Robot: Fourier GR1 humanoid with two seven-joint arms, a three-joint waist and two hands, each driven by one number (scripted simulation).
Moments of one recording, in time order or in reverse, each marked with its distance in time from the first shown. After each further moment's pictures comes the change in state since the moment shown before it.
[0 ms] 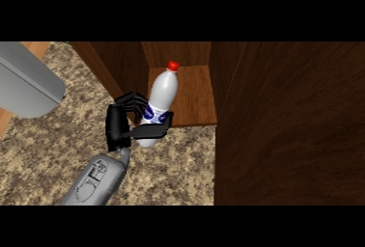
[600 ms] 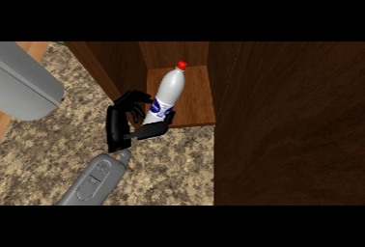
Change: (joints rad) left arm -0.026 0.057 -0.086 0.041 -0.149 0.142 0.024; right arm -0.018 0.010 0.011 0.009 0.008 -0.008 0.002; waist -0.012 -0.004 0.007
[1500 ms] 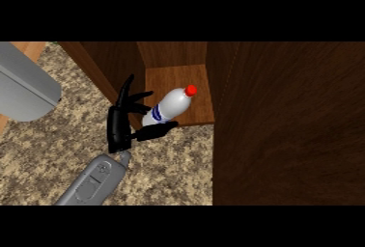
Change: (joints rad) left arm -0.010 0.031 -0.053 -0.010 -0.006 0.010 0.052; right arm 0.004 -0.007 0.001 0.019 0.005 0.015 -0.028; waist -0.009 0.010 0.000
